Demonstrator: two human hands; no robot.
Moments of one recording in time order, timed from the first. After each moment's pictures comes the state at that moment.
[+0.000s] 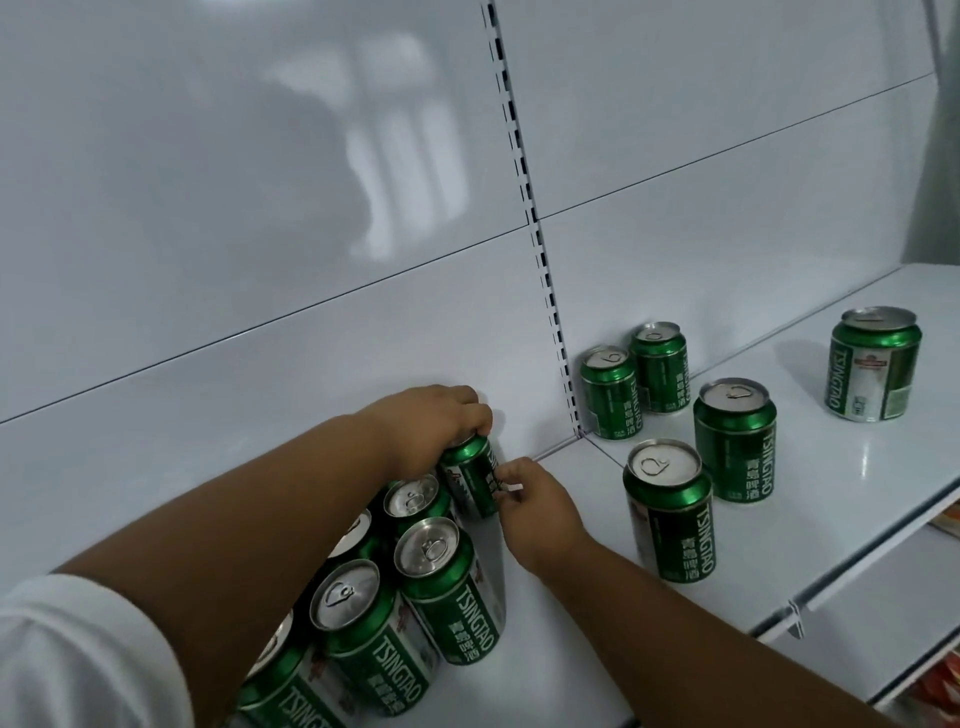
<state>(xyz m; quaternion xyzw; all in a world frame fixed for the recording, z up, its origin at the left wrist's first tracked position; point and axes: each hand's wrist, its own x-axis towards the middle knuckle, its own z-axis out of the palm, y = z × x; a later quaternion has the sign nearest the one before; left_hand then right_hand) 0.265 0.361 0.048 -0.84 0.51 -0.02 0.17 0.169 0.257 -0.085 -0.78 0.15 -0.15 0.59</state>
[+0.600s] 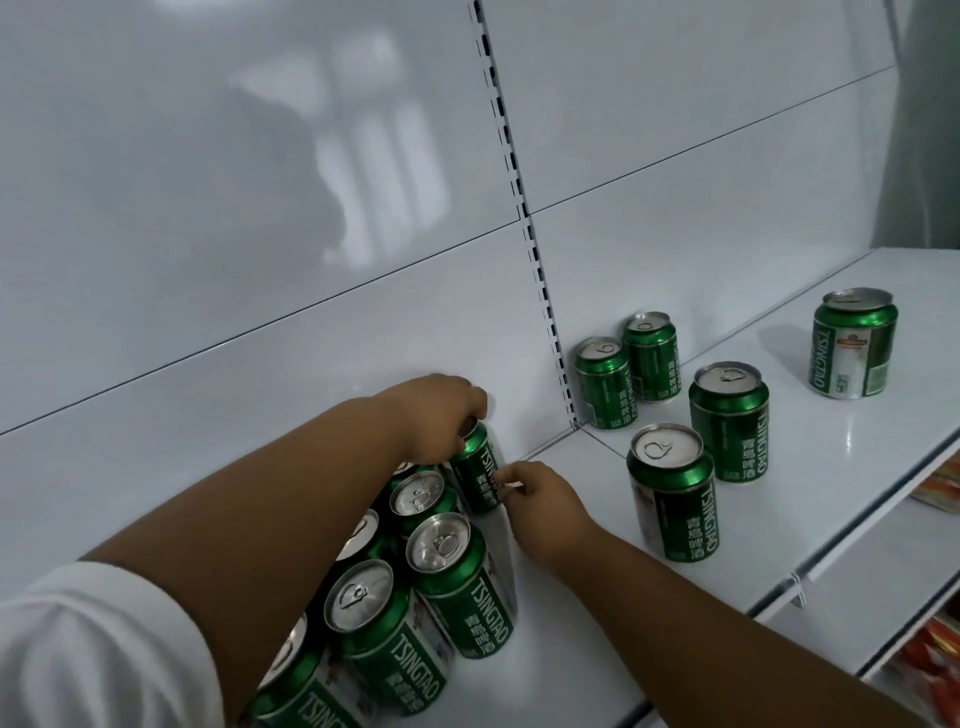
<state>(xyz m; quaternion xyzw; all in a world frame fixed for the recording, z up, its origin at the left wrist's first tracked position) 0.275 0.347 0.050 -0.87 0.46 -0.01 0.17 0.158 0.259 -0.073 -0.79 0.14 -0.14 0.59</state>
